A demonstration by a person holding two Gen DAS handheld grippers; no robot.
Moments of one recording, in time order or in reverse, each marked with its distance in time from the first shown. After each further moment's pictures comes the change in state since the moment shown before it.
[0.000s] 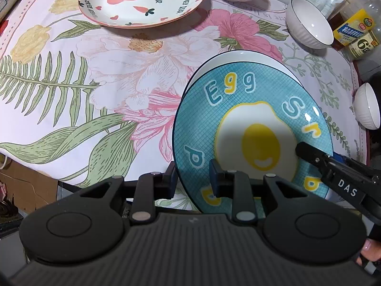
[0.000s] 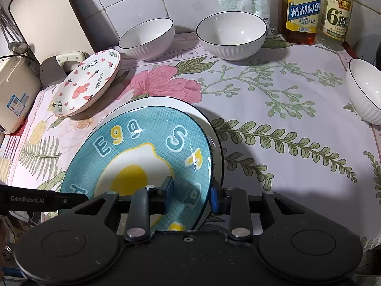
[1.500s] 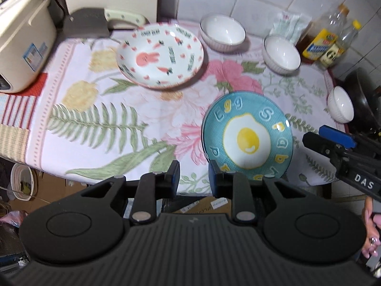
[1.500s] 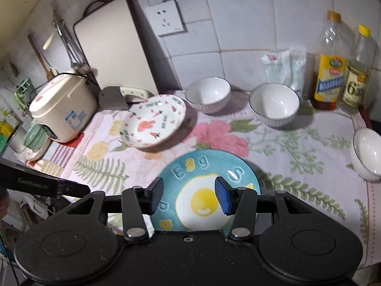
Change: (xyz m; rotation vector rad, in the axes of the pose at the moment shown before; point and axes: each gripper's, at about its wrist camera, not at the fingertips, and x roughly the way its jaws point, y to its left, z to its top) left arm -0.149 0.023 -0.005 0.131 -0.133 0.027; right arm -0.114 0.056 0.023 -0.144 -0.160 0.149
